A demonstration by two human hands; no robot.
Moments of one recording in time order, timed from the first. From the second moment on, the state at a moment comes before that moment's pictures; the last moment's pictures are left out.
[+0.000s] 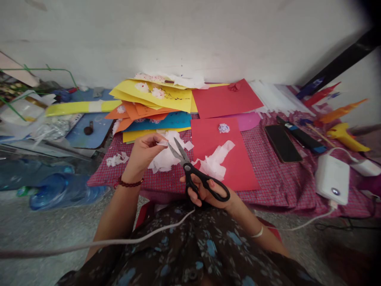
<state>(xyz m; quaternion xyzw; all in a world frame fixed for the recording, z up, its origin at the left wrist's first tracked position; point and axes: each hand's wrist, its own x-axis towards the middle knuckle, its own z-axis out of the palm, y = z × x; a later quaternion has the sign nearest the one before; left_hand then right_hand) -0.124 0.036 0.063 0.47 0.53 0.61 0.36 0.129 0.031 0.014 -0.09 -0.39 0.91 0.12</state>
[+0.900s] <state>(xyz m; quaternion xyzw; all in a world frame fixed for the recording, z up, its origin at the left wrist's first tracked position) -0.022 0.056 0.045 0.70 0.62 0.27 0.22 0.259 0.066 -0.004 -0.33 -0.45 0.73 0.40</state>
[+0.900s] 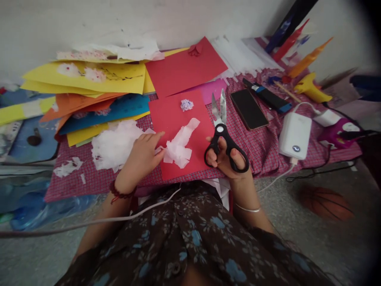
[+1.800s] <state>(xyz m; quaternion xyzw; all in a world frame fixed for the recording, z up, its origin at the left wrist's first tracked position) -0.033 0.037 0.091 0.32 0.39 0.74 0.45 0.239 0.041 0.002 -0.17 -0.48 0.78 0.37</state>
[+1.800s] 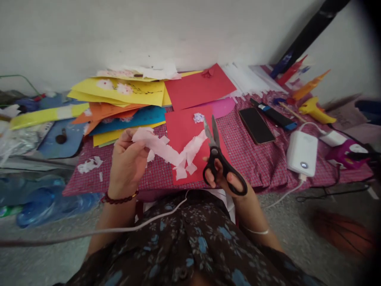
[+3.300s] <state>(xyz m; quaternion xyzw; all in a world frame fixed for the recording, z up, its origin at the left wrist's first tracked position) -0.147 -0.041 0.064 0.23 0.32 0.87 0.31 0.071 -0.009 0.020 -0.09 -0.54 0.83 0.06</state>
